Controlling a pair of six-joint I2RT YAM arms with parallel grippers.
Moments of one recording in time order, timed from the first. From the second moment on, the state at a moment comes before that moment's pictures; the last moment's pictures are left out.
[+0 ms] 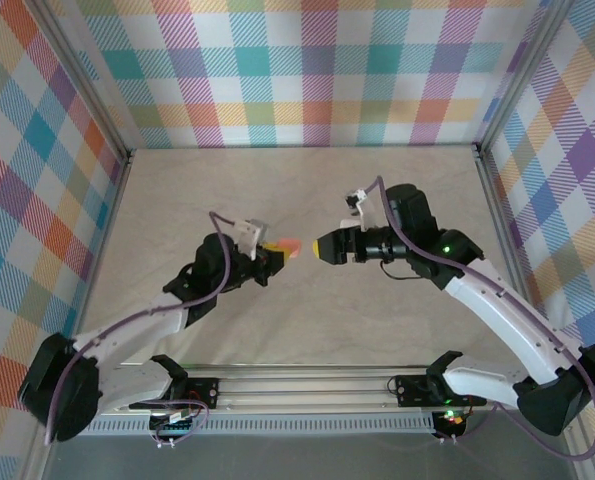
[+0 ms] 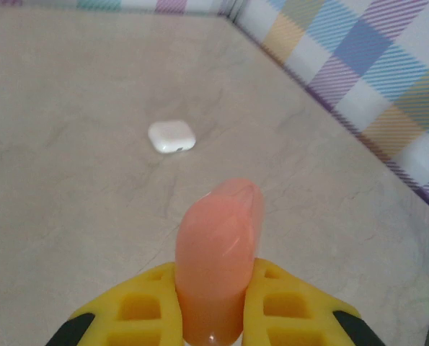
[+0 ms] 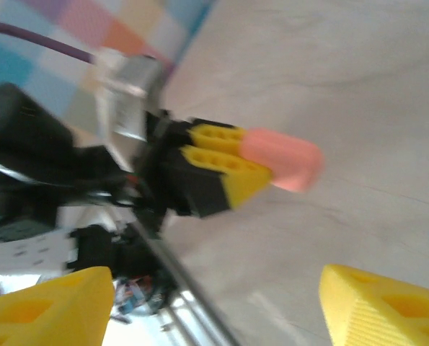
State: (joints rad) left arm -0.62 1.17 0.62 0.16 0.26 -0.33; right arm 0.63 1.11 1.12 -0.63 -0.45 0.46
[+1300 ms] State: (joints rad) left arm -0.60 1.67 1.13 -0.29 -0.01 -0.23; right arm 0.10 1.02 0.31 0.09 0.22 0.10
